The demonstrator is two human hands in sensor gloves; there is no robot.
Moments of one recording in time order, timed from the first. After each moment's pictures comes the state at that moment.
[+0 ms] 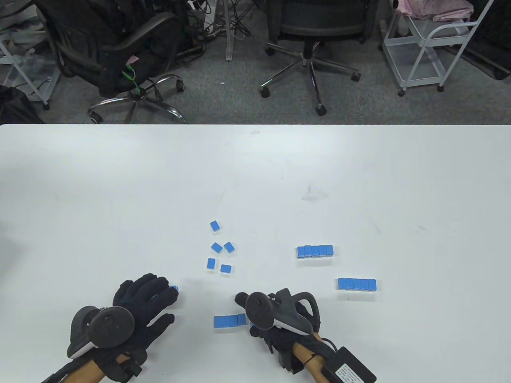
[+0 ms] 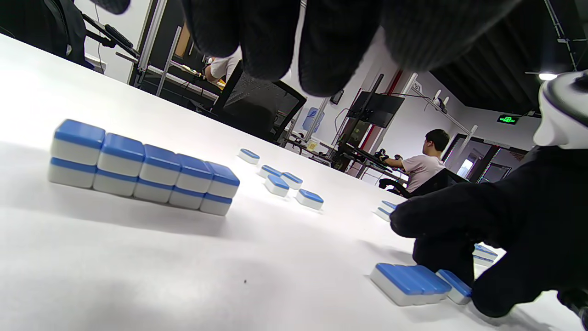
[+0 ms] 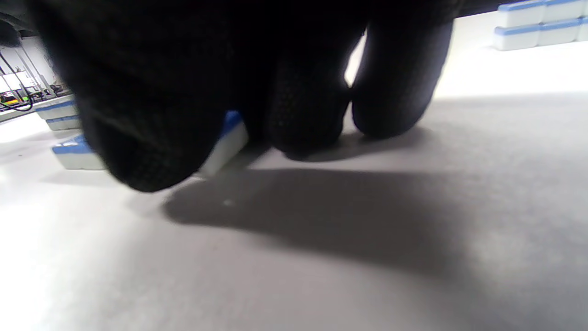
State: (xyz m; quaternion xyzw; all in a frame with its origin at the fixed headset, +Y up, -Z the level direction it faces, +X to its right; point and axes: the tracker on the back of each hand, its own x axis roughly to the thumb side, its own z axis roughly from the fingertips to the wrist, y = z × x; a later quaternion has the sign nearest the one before) left_hand -0.297 -0.709 -0.133 -0.03 -0.21 0.21 0.95; right_hand 0.010 -0.753 -0.156 0.19 0.13 0.97 0.11
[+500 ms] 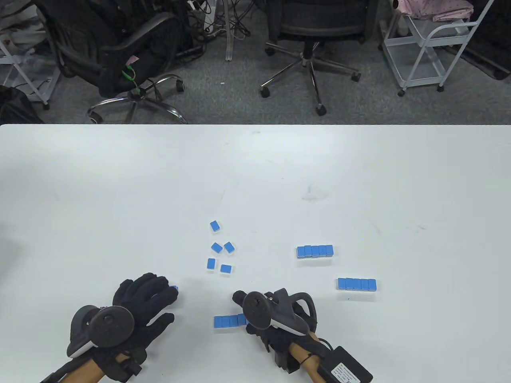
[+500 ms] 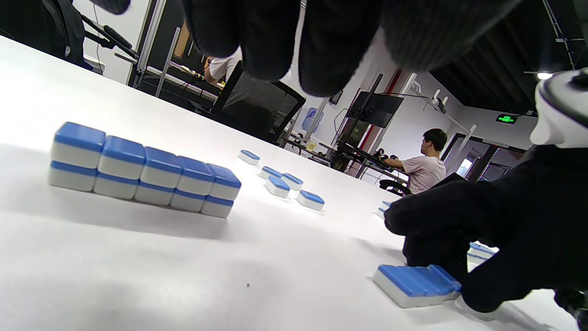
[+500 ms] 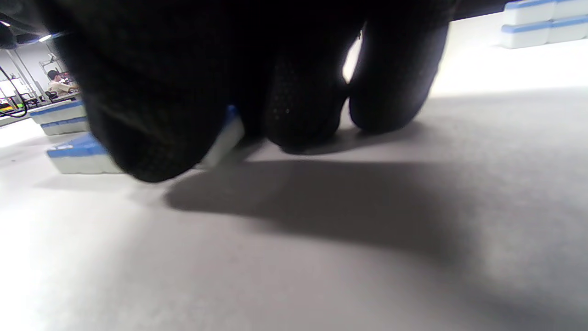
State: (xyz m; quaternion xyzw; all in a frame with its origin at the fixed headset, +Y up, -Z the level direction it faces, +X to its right) left_hand -0.297 -0.709 -0.135 -0.03 -0.22 0.21 0.95; right_hand 0.006 -0.753 -0.156 0.18 0.12 0.97 0.11
